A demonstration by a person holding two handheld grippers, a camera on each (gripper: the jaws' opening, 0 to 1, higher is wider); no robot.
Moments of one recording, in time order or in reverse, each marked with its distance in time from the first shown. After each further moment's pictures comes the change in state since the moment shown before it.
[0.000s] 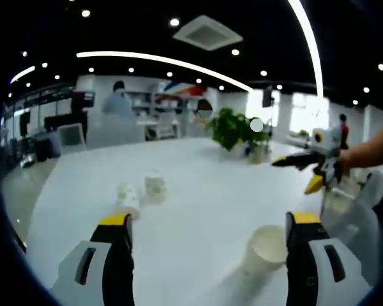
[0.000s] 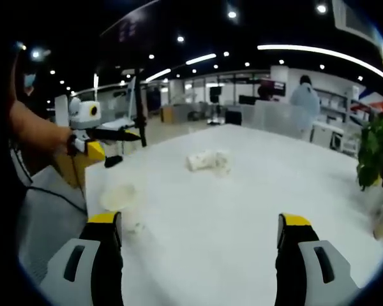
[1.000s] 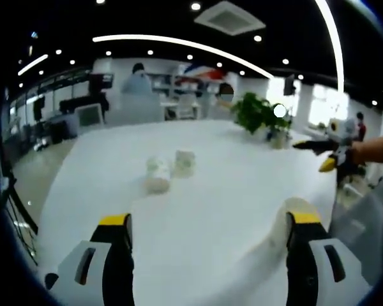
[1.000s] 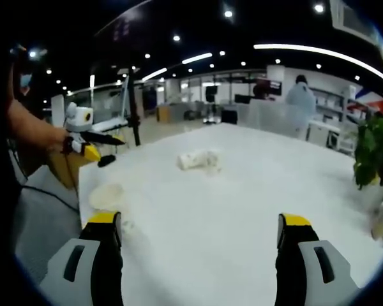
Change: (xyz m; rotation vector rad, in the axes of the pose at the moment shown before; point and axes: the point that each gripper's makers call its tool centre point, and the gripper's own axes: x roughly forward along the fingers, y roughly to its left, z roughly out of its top) left arm -0.020 0.040 -0.026 -0.055 0.090 0.092; right arm 0.007 -0.017 -0.006 0.009 0.007 -0.018
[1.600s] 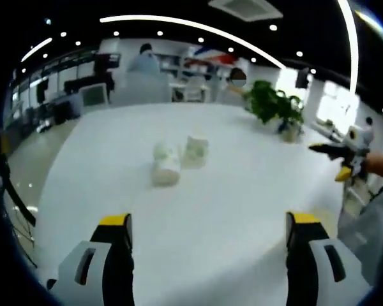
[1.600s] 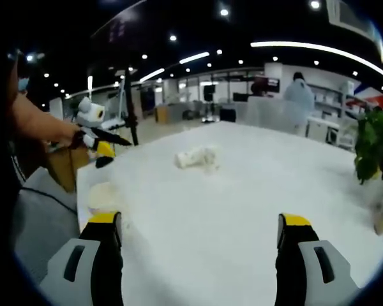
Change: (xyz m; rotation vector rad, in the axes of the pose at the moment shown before) left arm 0.044 0.030 0.005 -0.070 0.129 0.024; right arm 0.006 -0.009 -0.007 0.025 0.005 -0.006
